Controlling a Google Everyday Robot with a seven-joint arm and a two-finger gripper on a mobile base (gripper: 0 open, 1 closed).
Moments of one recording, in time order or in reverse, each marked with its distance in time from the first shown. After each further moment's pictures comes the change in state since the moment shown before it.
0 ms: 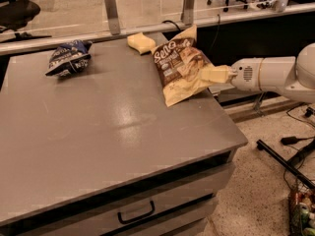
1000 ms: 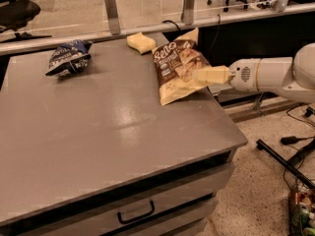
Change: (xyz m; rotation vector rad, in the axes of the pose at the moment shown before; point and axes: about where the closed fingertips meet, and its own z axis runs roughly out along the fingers) arm 0.001 0.005 0.007 -0.012 0.005 -0.001
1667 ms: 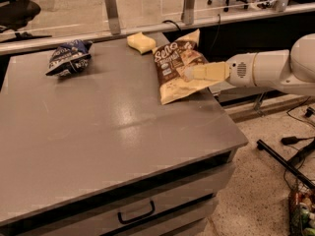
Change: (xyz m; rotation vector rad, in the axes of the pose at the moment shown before) arm -0.007 0.013 0.002 0.015 0.033 -0.050
